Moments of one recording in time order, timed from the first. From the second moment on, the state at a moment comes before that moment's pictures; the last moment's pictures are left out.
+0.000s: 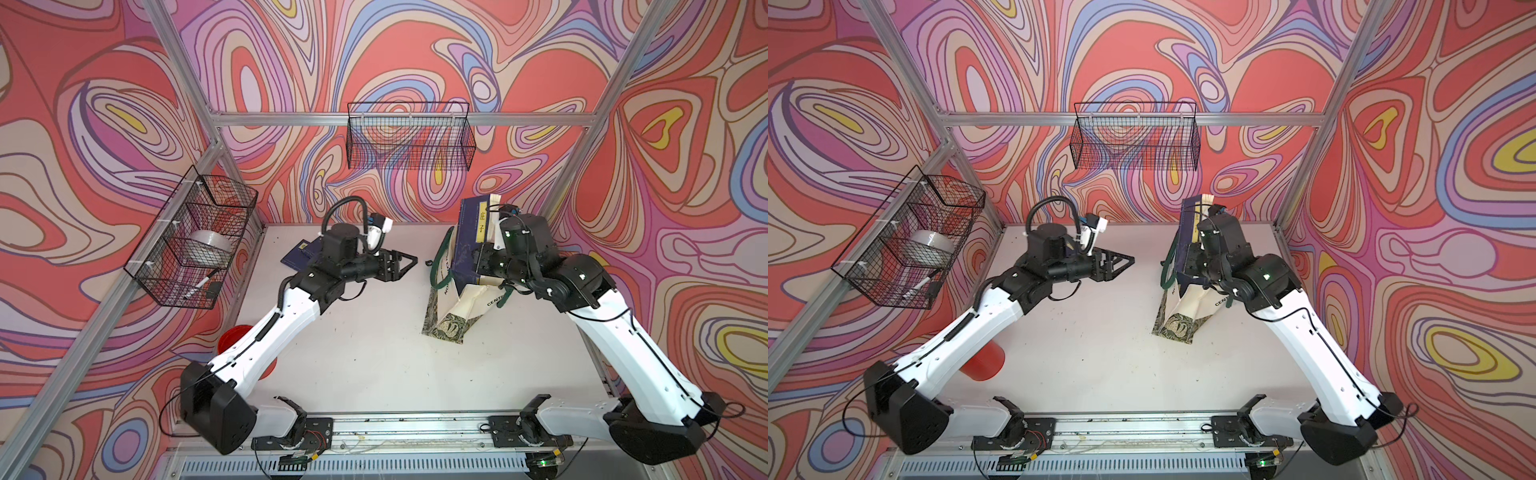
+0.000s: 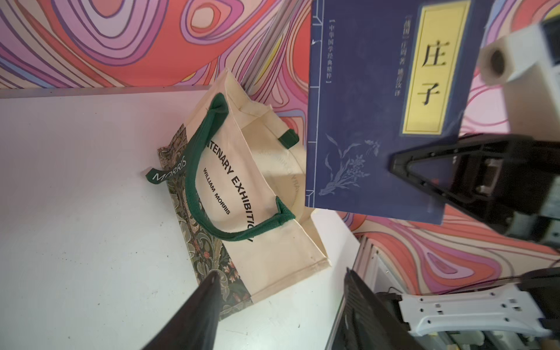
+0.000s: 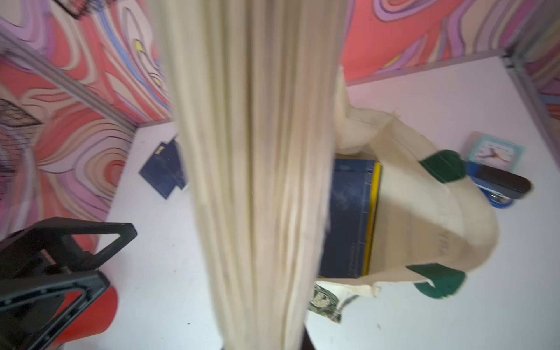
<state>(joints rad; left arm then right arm) -0.58 1.42 1.32 -0.30 0.50 -0.45 0.56 1.31 1.69 -1.09 0.24 0.53</state>
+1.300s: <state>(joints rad) -0.80 1.87 1.66 -0.45 0.22 -0.40 0.29 1.89 1.85 -1.25 -0.27 0.46</state>
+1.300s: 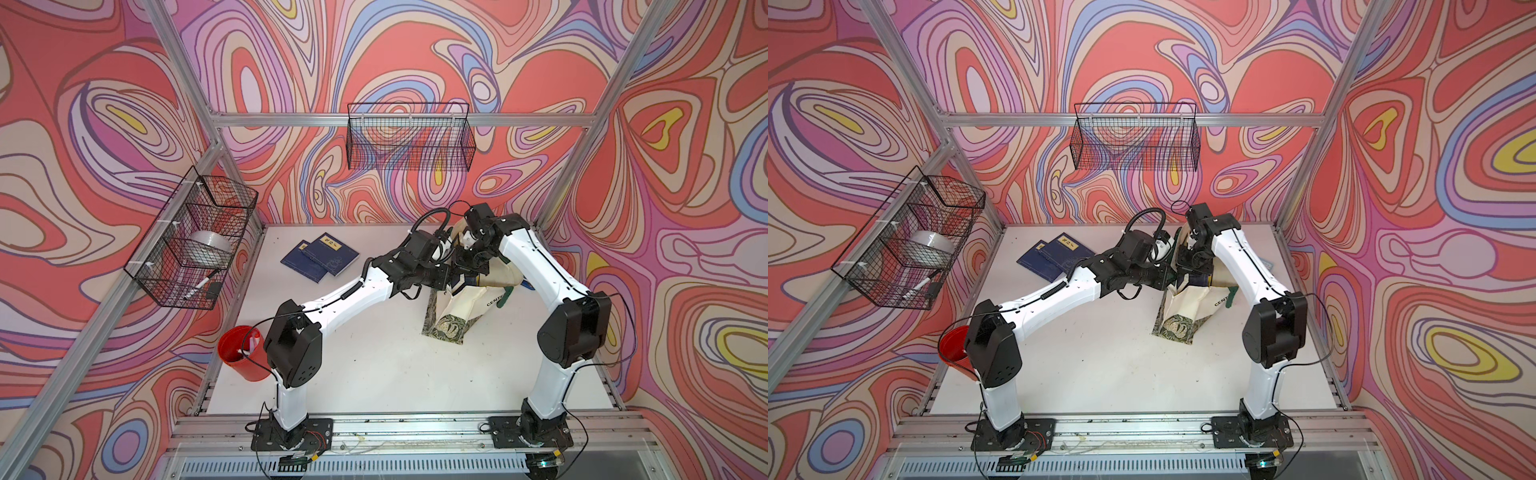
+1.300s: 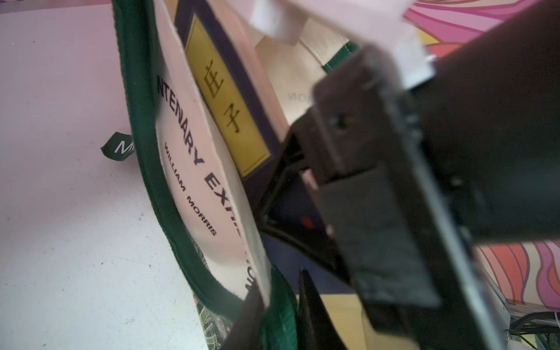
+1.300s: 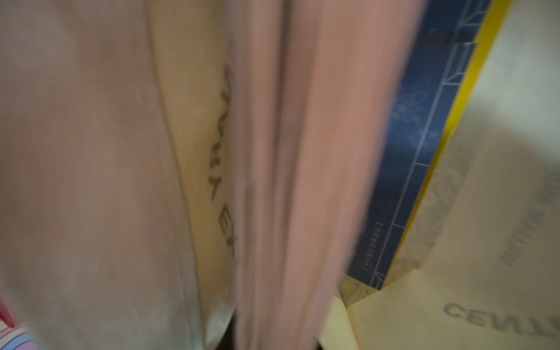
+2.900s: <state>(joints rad) -0.26 1.87 1.57 -0.69 -0.09 -0.30 0.72 2.20 2.23 -0.77 0.03 0.41</state>
